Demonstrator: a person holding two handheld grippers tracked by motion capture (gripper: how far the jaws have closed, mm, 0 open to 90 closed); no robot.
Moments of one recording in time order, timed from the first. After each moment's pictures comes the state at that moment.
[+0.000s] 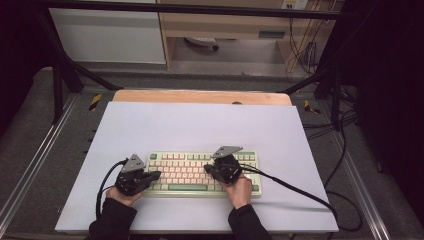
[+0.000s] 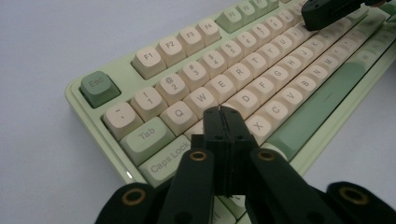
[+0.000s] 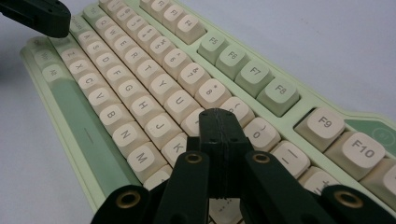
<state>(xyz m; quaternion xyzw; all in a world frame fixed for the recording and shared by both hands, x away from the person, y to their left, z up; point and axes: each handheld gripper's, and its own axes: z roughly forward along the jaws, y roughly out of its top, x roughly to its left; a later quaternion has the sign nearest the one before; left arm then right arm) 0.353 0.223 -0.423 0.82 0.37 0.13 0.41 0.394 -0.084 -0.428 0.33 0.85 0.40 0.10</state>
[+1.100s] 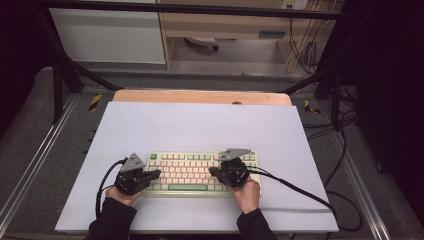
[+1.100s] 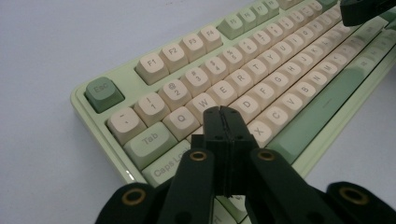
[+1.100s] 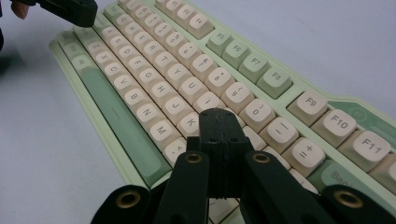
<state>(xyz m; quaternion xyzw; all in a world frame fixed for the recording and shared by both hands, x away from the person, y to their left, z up) 0.354 0.223 -0.420 0.82 0.37 0.14 0.41 0.376 -0.101 -0.411 0.32 0.85 0.40 0.10</state>
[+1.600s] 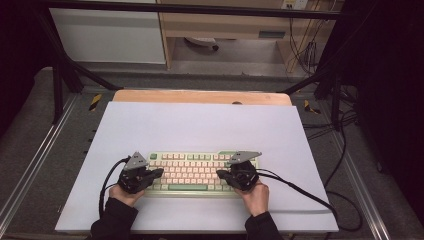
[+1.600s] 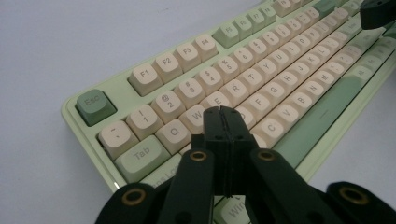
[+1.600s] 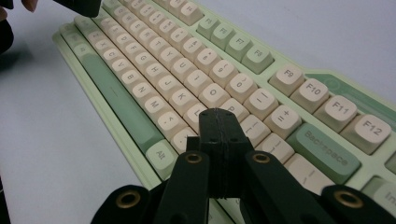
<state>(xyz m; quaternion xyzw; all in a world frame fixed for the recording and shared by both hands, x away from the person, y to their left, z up) 0.357 0.214 -0.419 0.82 0.37 0.14 0.42 0.367 -0.126 -0.411 0.33 0.84 0.41 0.09</state>
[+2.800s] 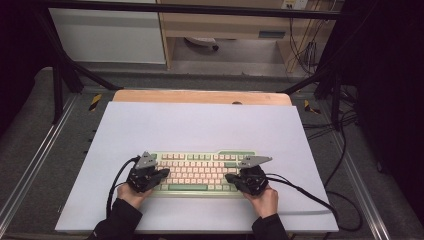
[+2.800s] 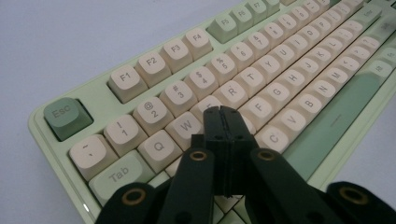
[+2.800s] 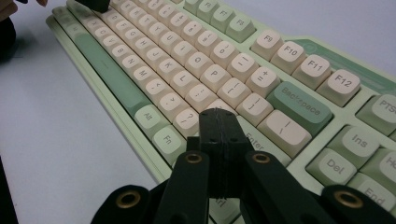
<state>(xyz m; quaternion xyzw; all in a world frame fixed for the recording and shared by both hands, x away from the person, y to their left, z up) 0.365 0.196 -0.428 0.83 0.37 0.14 0.39 0.357 -0.149 -0.418 0.35 0.84 0.41 0.09</state>
